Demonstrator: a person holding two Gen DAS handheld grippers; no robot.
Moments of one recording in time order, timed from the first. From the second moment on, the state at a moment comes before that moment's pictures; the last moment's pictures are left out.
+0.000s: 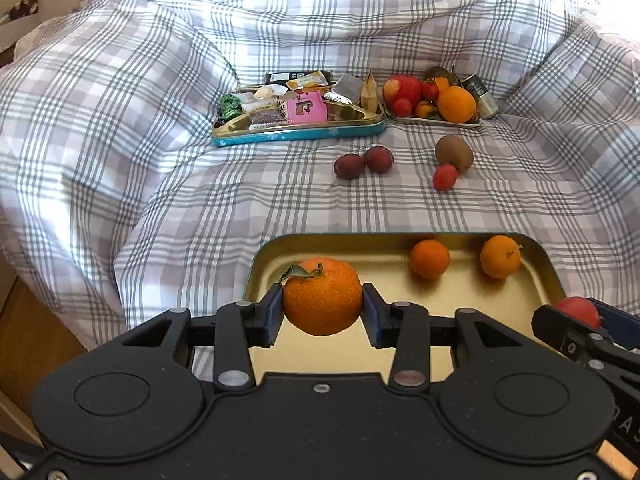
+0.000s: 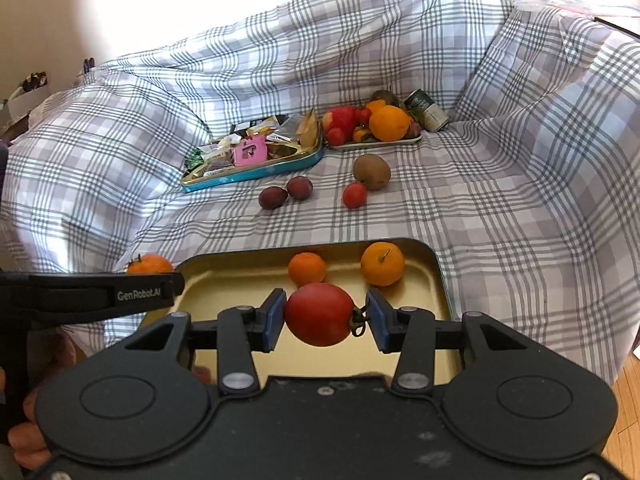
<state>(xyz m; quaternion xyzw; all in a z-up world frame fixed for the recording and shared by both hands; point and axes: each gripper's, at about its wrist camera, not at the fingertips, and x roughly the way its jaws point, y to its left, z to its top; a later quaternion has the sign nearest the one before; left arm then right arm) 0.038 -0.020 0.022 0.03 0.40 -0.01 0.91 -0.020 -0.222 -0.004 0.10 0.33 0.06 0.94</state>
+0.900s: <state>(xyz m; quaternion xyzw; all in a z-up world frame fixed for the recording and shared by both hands) 0.027 -0.009 0.010 0.03 0.41 0.02 0.91 -0.031 -0.231 -0.008 0.10 0.34 0.04 0.93</state>
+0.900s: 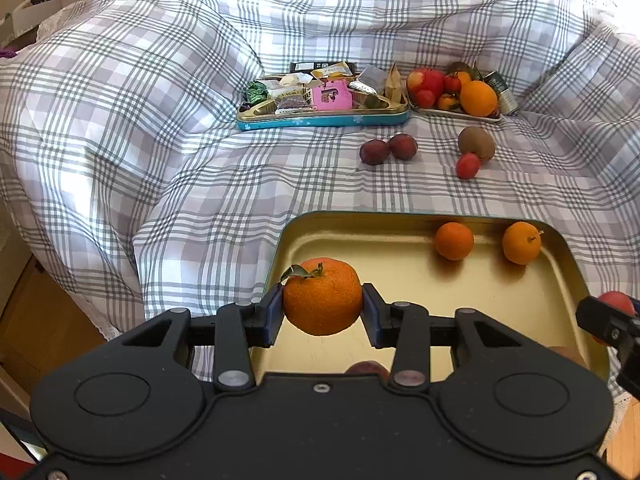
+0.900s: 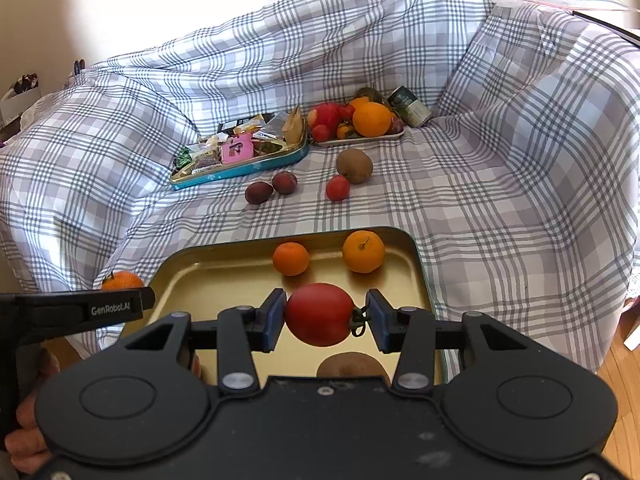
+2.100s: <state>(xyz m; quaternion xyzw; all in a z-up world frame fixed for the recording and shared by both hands) 0.058 -0.017 -0.003 0.05 0.43 0.03 0.90 0.012 -0.223 -0.019 0.11 0.36 0.04 0.93</state>
